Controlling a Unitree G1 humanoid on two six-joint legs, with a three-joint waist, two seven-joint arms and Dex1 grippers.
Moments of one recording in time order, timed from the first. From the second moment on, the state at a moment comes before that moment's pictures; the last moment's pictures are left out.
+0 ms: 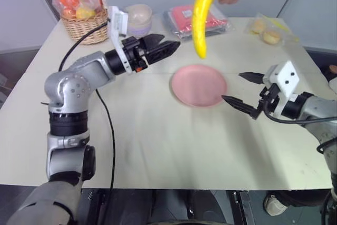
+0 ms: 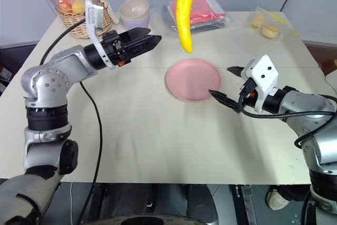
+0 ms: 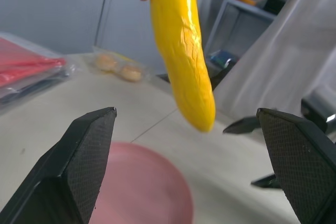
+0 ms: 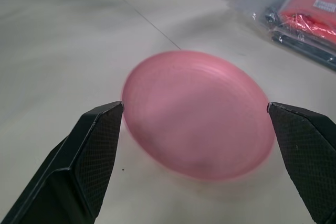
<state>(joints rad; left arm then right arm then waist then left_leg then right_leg) -0.91 0.39 0.14 0.03 -0.85 0.91 -0.64 -0.23 -0.86 -0.25 -0.47 0.52 0.64 0.73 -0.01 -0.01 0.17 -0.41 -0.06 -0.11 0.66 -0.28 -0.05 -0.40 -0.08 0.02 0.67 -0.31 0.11</state>
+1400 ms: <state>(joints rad) -1.19 0.16 0.13 0.58 -0.62 0.61 -0.78 -0.16 -0.85 -0.28 -0.53 0.52 0.64 0.67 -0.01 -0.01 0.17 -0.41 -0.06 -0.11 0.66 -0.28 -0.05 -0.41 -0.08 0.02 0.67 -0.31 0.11</state>
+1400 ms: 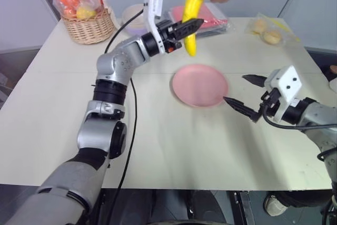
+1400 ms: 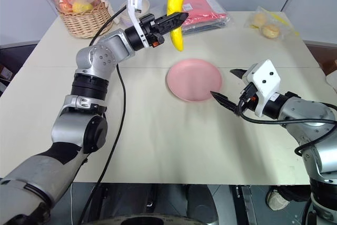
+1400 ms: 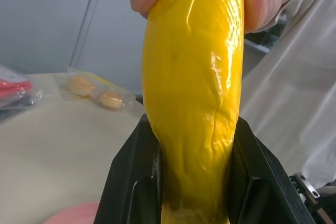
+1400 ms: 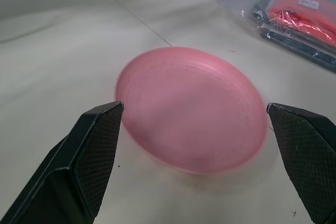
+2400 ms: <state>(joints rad) -1.30 0.00 0.00 1.21 -0.24 0.53 -0.71 0.06 -0.76 -0.38 -0.79 0.57 0.74 0.50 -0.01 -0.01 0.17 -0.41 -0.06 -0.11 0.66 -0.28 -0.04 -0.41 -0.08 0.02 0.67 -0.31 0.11</state>
